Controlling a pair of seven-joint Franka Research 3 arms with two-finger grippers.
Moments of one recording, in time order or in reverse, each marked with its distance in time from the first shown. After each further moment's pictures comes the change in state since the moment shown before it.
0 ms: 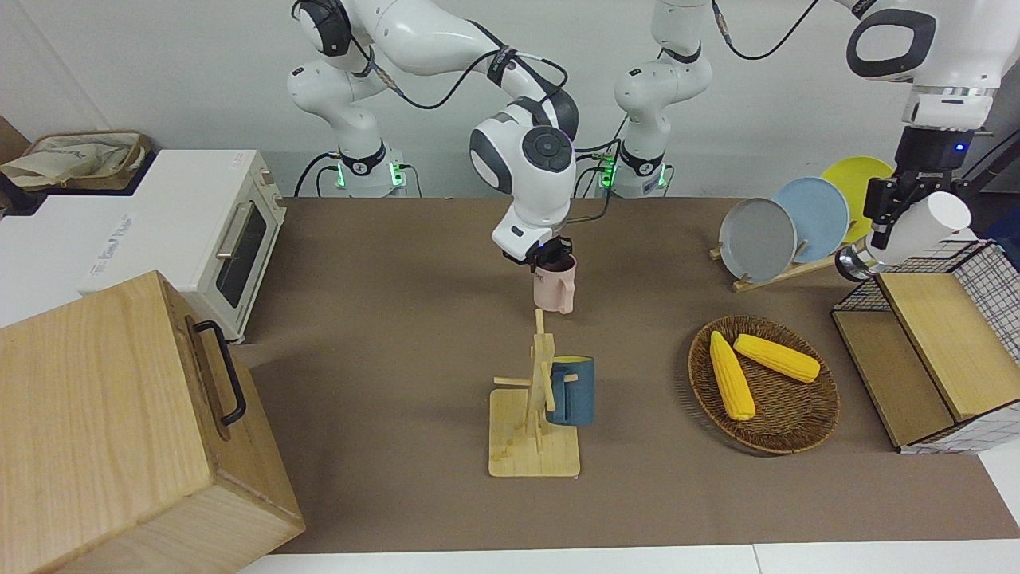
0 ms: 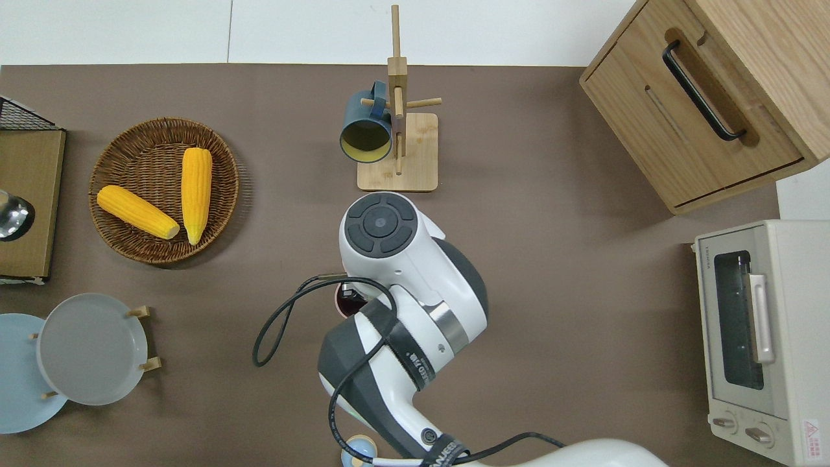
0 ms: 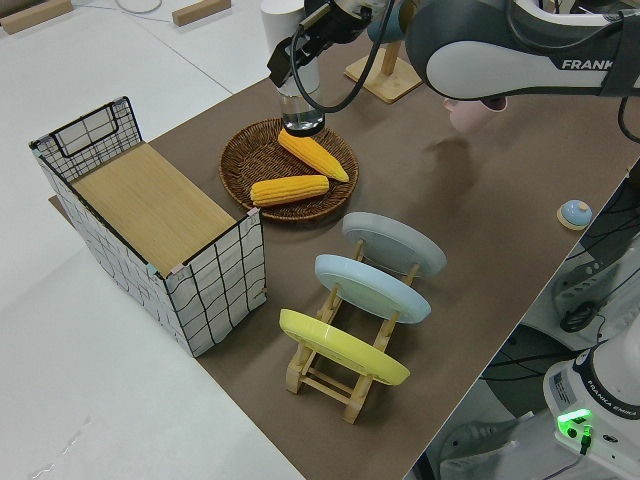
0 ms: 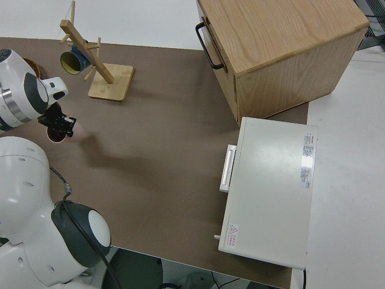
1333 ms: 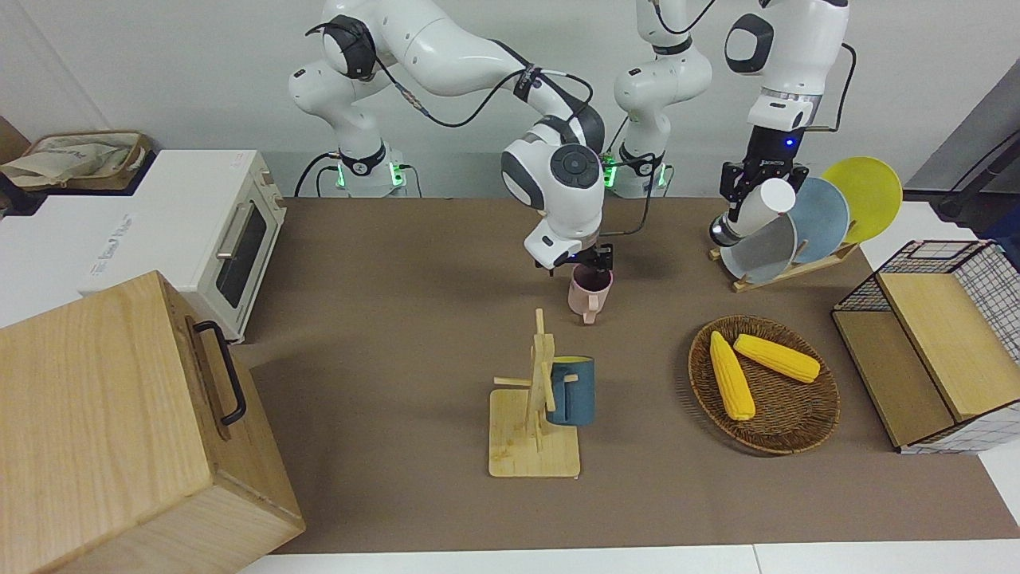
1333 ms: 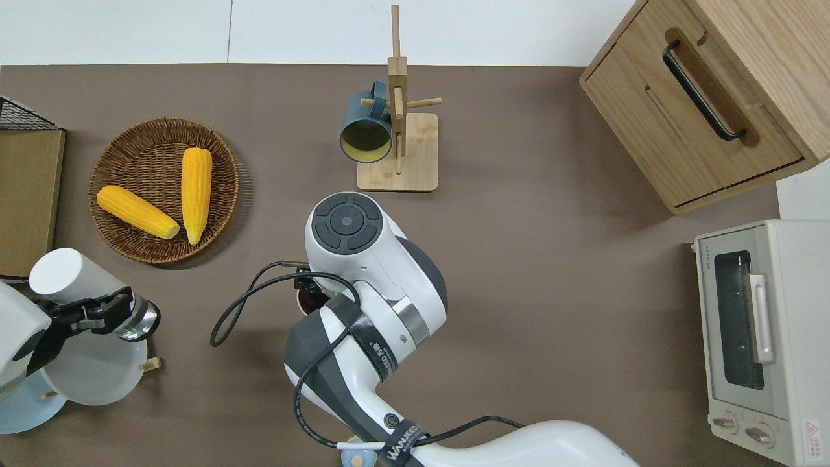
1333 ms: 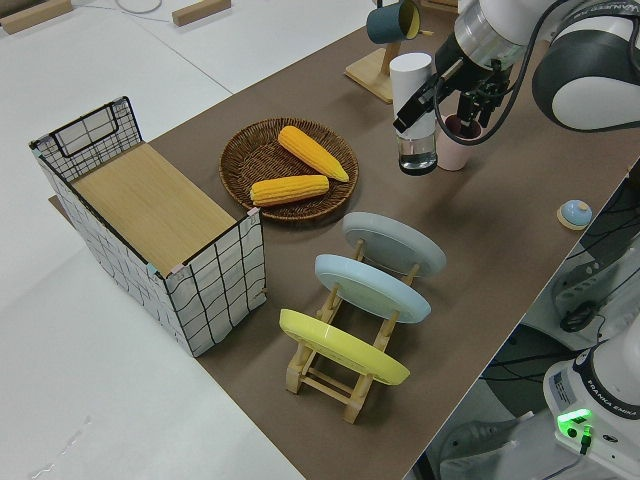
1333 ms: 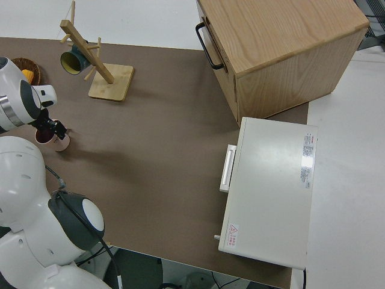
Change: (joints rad) left arm -0.023 -0.384 -0.177 -0.490 -0.009 0.004 -0.123; right arm 0.066 0.113 -0.037 0.147 0.081 0.044 0.155
